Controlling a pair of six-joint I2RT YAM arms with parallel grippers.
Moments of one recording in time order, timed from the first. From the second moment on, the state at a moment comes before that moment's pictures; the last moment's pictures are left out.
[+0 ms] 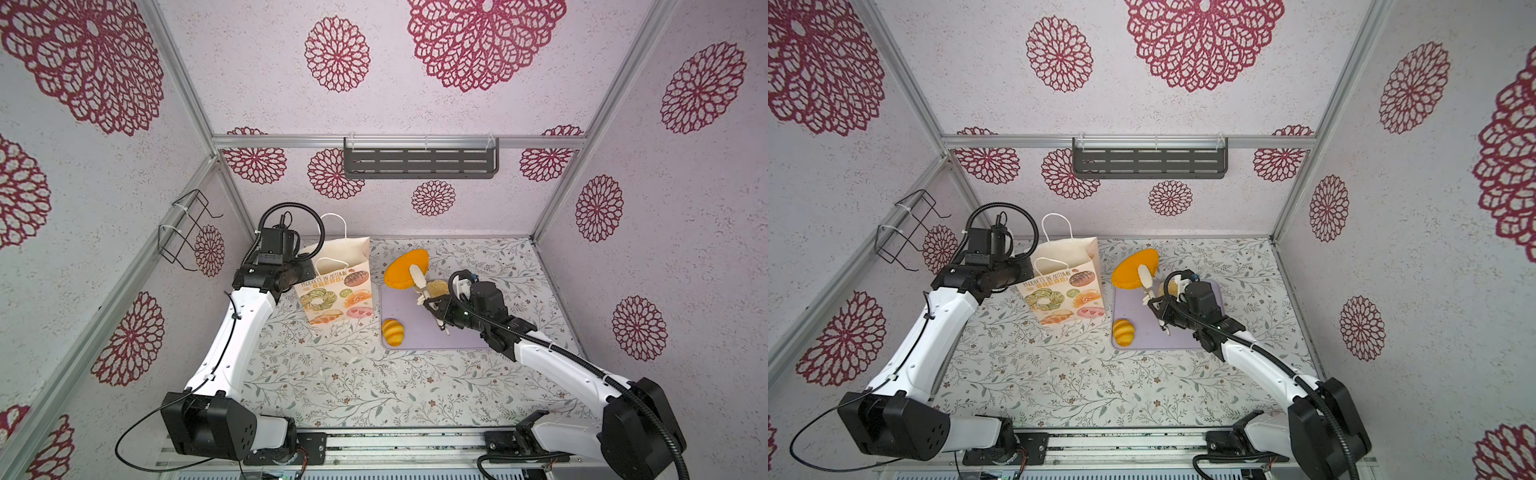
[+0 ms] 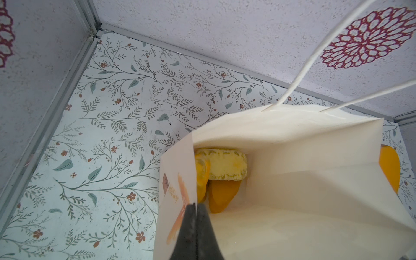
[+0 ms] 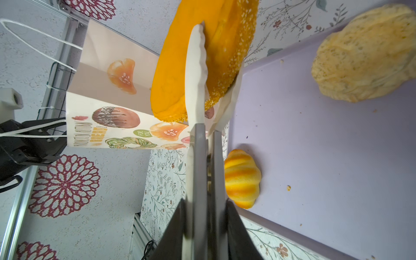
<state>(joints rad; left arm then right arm) -0.10 1.38 1.40 -0.78 -0.06 -0.34 0.54 1.23 0.77 0.01 -0.32 0.88</state>
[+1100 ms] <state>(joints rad) -0.11 1.38 1.40 -0.78 -0.06 -0.34 0.67 1.15 0.91 -0.11 -0.15 0.71</state>
